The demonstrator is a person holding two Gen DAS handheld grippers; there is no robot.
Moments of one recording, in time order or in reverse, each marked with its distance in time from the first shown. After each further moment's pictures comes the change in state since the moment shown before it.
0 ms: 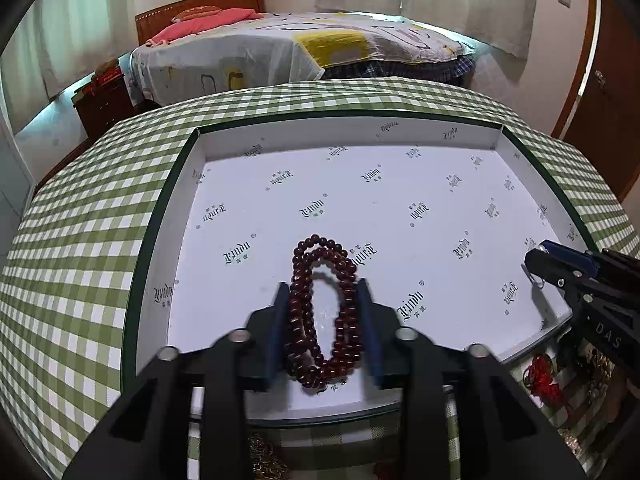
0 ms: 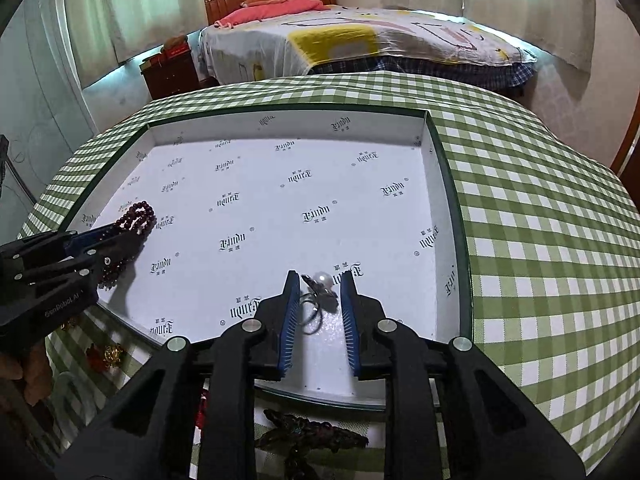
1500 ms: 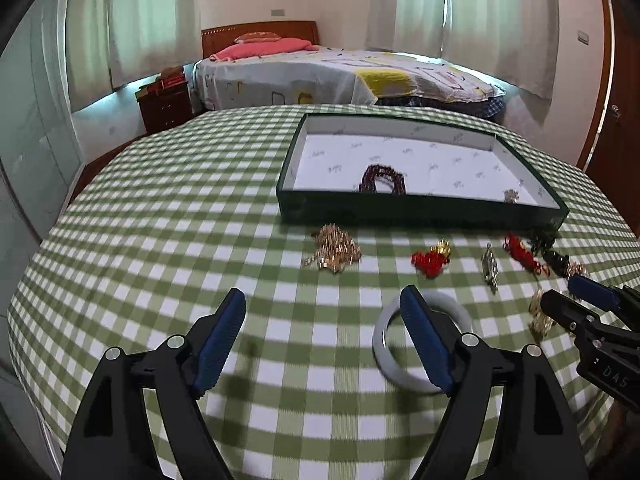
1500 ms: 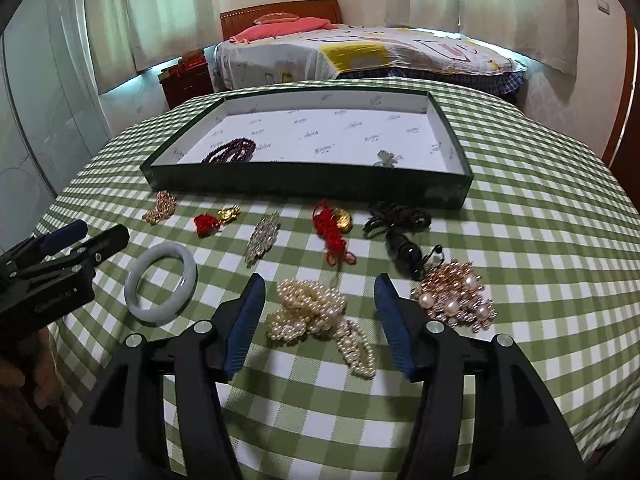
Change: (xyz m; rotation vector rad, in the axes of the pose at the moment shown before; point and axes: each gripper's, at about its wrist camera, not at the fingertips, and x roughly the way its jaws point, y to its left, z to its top) left arm -0.112 0.020 -0.125 -0.111 -0.143 0.135; right arm -0.091 0.060 -0.111 -0.006 -0.076 0.011
